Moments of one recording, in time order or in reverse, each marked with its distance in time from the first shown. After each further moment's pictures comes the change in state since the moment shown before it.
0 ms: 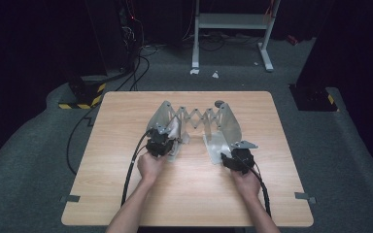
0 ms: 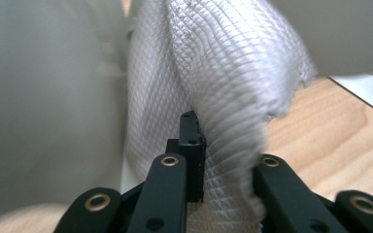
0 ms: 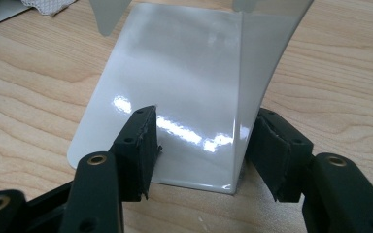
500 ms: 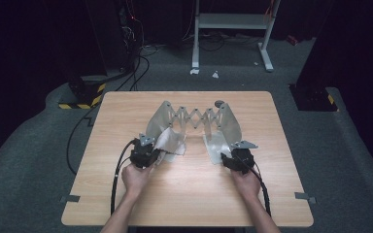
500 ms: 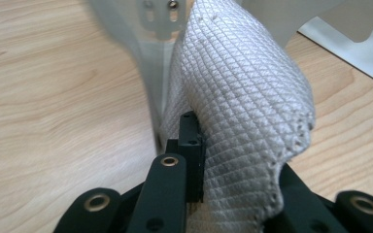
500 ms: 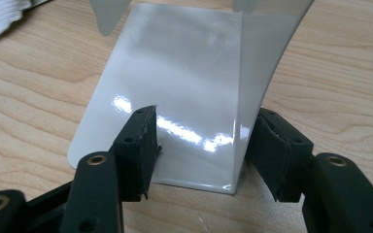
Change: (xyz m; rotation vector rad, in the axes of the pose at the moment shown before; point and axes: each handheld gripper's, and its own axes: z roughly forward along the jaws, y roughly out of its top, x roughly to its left) left arm 0.019 -0.035 -0.050 -0.026 0.011 -0.015; right arm 0.000 0.000 0.000 0.000 0.001 0.000
